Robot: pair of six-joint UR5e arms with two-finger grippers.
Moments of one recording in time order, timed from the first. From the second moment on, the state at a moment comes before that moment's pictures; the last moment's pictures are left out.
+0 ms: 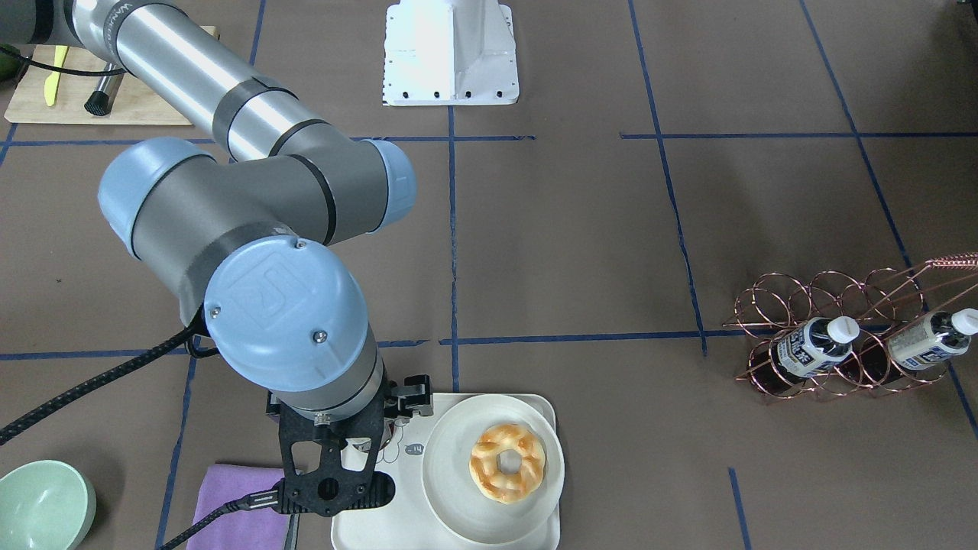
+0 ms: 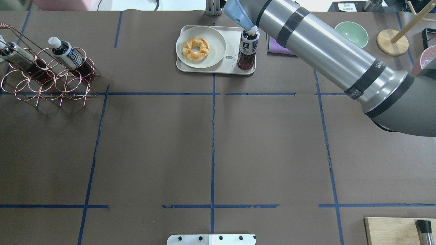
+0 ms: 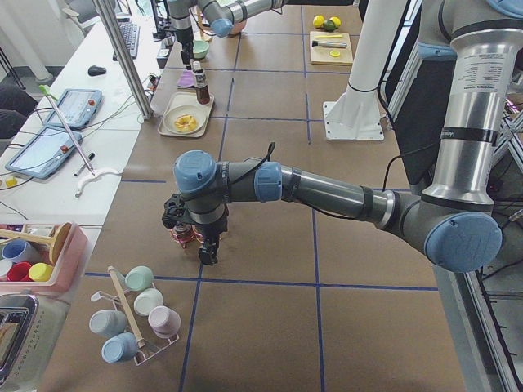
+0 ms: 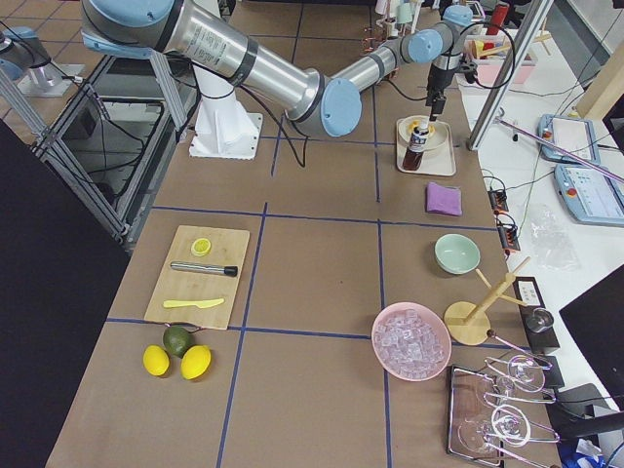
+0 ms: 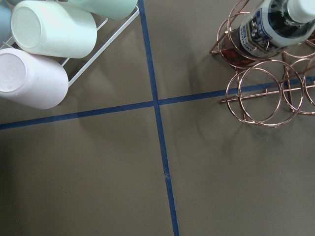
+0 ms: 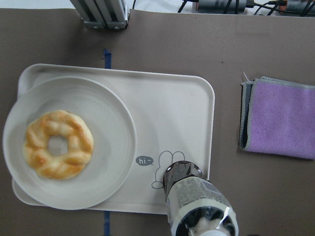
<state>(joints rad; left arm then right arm) -1.61 -1.65 -1.73 -1.29 -2.35 0.21 0.97 -0.31 0.90 -1.63 2.16 0.76</state>
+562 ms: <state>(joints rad) -1.61 -1.65 -1.72 -1.29 -2.35 0.21 1.03 -0.44 1.16 -1.81 2.21 0.69</state>
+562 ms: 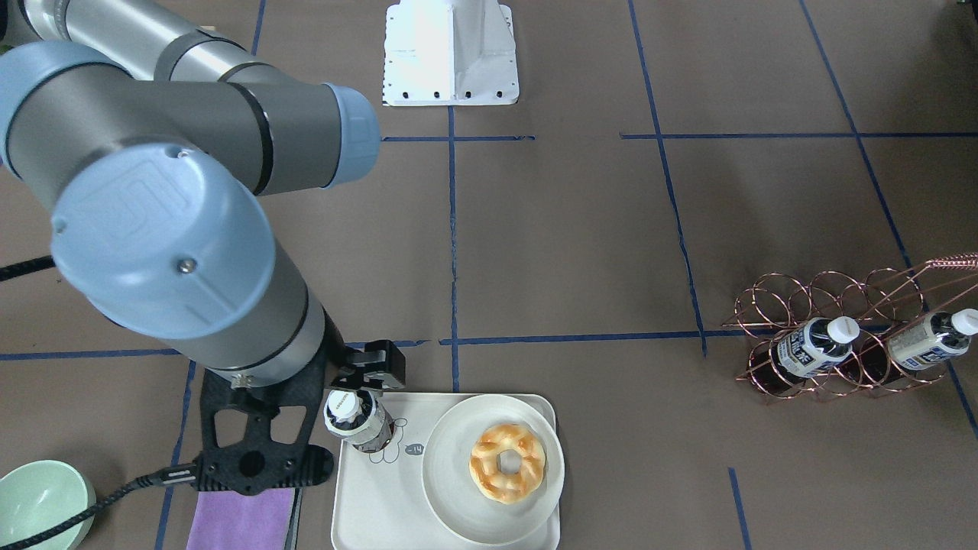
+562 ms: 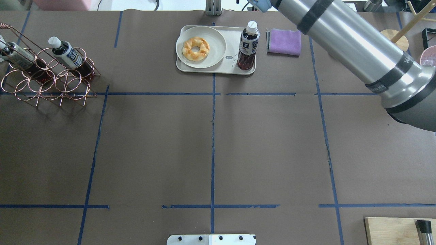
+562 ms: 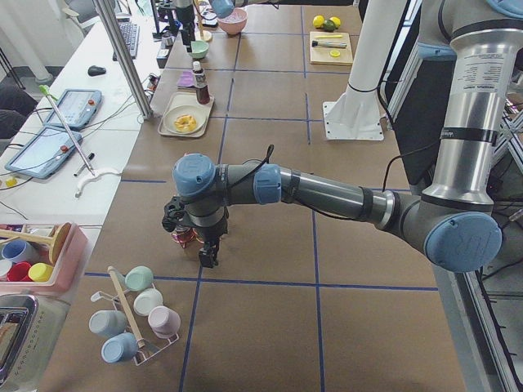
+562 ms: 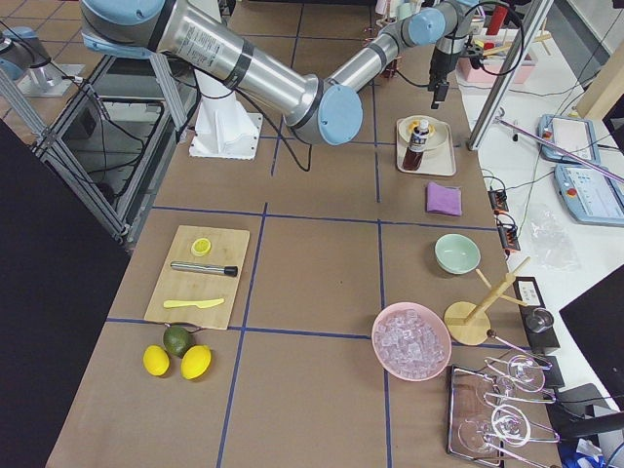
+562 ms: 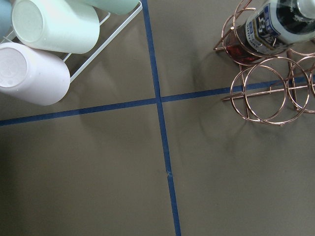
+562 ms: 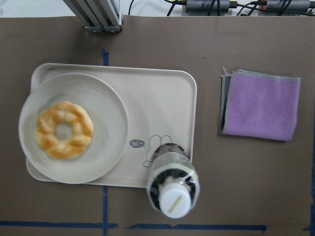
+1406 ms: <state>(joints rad) -1.61 -1.62 -1.66 -1.30 -2.34 0.22 1.23 -1.24 1.88 -1.93 2.22 0.09</state>
